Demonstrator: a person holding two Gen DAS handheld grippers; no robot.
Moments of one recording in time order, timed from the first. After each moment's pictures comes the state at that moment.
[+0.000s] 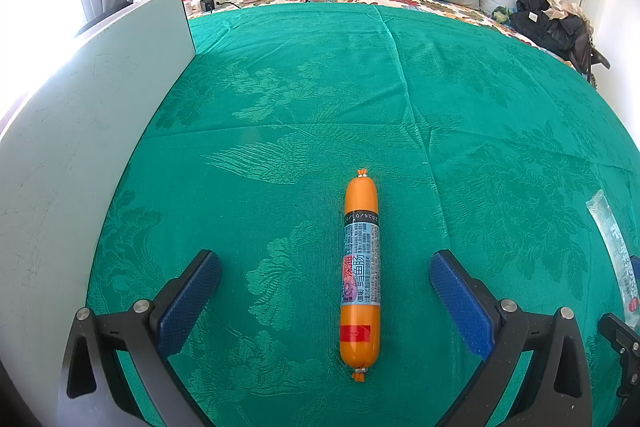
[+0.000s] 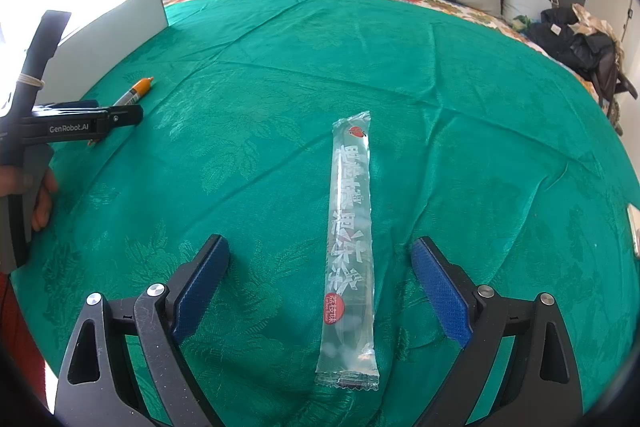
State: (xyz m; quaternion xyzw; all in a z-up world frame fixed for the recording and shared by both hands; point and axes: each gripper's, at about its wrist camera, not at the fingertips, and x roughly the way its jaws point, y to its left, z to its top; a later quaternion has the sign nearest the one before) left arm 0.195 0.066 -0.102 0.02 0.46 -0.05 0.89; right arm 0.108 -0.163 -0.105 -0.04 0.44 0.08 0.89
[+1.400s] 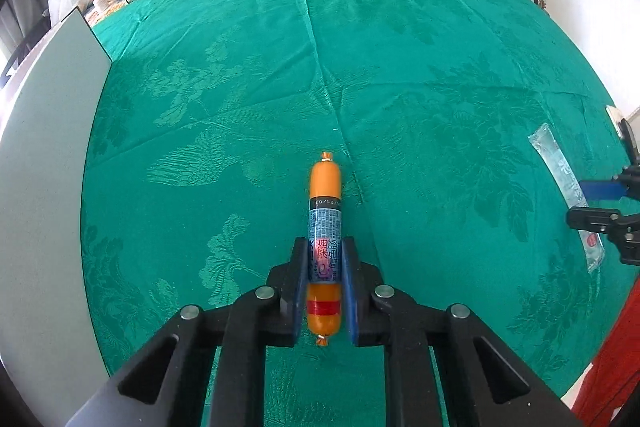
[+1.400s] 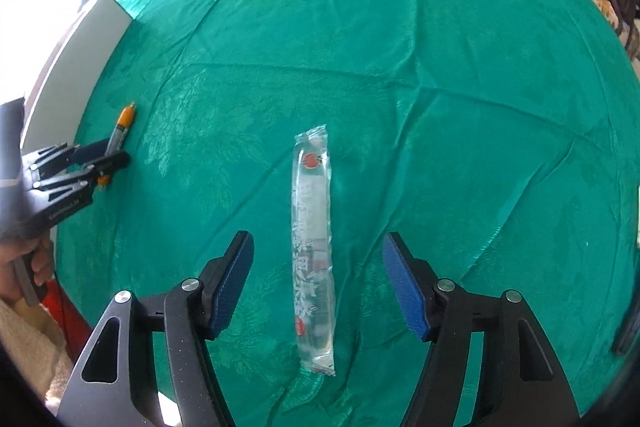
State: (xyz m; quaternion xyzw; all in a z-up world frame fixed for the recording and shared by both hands) left arm 0.204 0.034 -0.079 0.08 0.56 -0.17 0.81; right arm 0.175 -0.177 -0.082 0.01 0.63 0.09 0.77
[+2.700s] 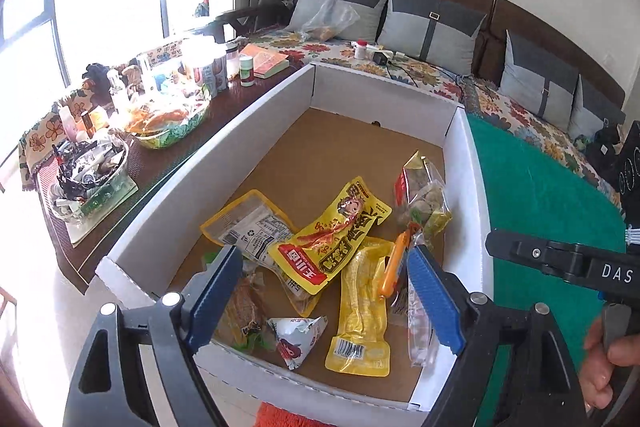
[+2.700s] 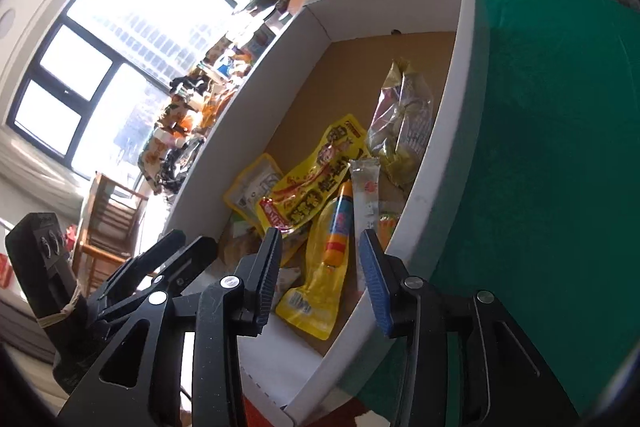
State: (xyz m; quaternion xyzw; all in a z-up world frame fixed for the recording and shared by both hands) left arm 0.040 0.363 0.046 -0.10 0.37 0.12 0.92; right arm 0.148 0.161 0.016 0.10 0.49 0.34 0.79
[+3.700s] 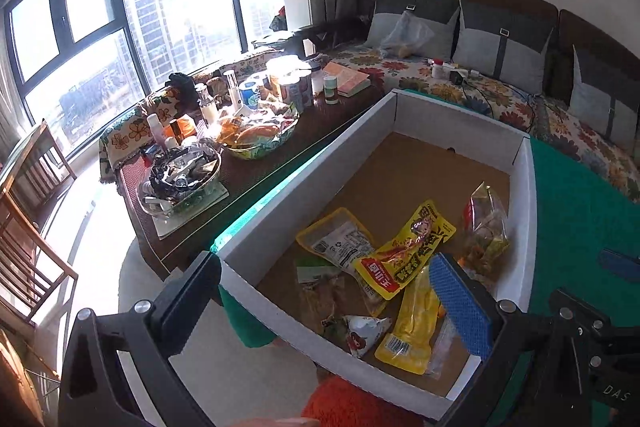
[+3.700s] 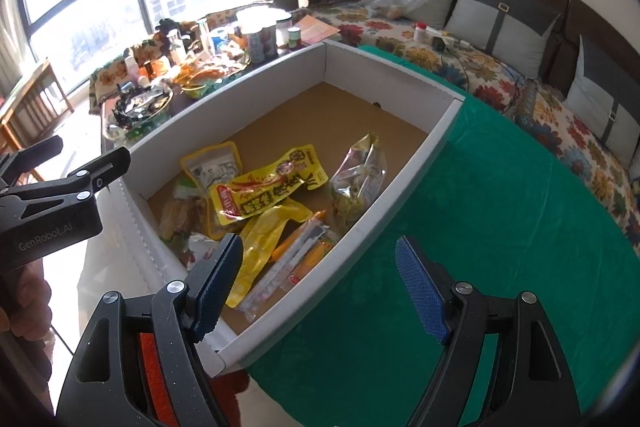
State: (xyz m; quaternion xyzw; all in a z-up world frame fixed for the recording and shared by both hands) left arm 0.012 0.373 0.083 -0.07 0.37 0.27 0.89; right arm 0.102 0.200 0.070 -0.15 0.41 0.30 0.85
